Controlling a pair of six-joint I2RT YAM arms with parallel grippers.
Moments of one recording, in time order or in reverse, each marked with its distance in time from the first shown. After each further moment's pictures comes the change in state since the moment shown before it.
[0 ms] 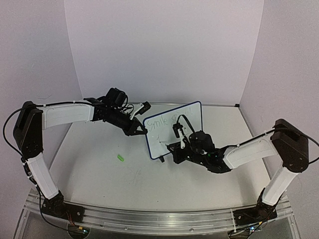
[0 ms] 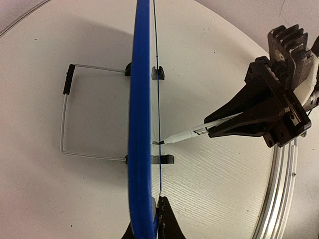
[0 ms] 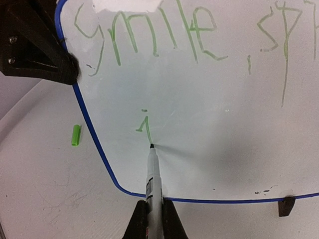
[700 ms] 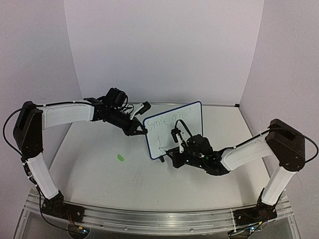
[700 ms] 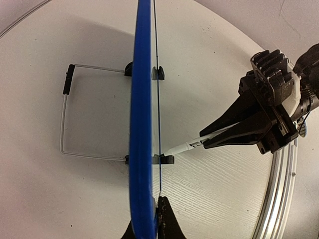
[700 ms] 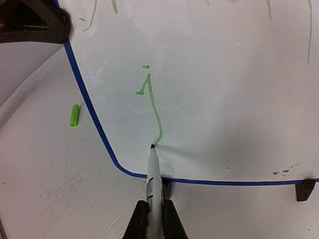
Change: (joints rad) left arm 0.000 0.000 0.000 0.000 0.000 0.001; right arm 0.010 0.043 -0.014 0.002 -0.032 0.026
